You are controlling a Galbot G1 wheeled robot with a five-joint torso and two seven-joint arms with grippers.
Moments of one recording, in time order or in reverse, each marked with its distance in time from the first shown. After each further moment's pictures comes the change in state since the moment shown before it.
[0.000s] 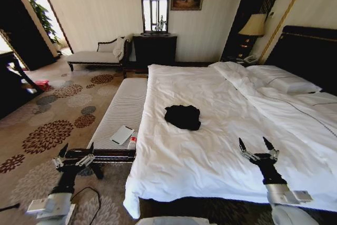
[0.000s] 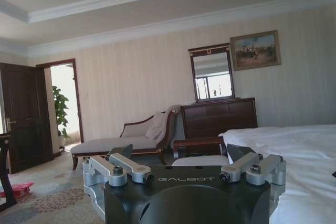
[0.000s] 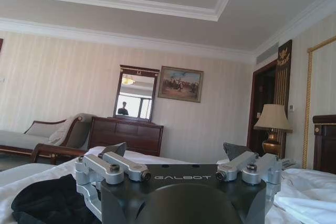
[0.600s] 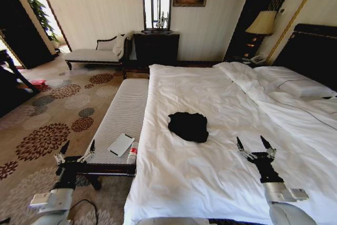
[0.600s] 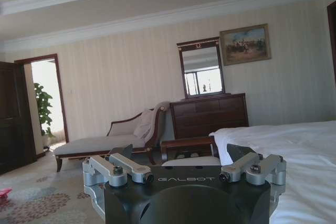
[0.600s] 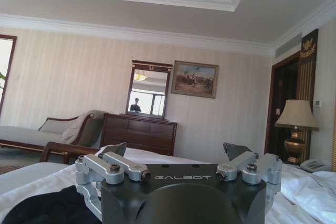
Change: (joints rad) left arm -0.076 0.079 0.039 -0.077 -0.004 0.154 -0.047; right arm 0.007 -0.056 -0.028 0.049 0.014 -0.055 0.011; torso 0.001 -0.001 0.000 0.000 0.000
